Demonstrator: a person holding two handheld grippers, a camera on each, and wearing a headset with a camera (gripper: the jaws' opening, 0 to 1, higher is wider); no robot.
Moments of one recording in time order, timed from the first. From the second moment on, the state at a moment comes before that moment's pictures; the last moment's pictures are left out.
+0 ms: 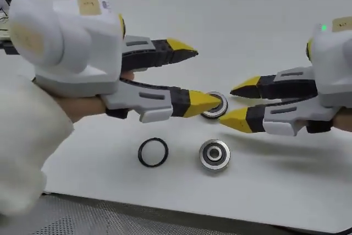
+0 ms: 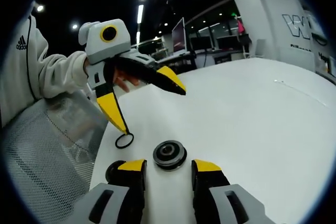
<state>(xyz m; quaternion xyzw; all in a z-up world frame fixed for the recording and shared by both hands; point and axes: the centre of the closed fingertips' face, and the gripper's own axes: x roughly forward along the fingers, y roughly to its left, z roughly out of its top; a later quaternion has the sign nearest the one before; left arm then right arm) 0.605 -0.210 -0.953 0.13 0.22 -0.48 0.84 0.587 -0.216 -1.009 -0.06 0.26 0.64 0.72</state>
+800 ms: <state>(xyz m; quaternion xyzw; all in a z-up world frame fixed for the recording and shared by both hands) 0.596 -0.213 -1.003 0.17 0.28 -0.49 0.81 0.589 -0.211 -1.016 -0.10 0.24 0.66 0.71</state>
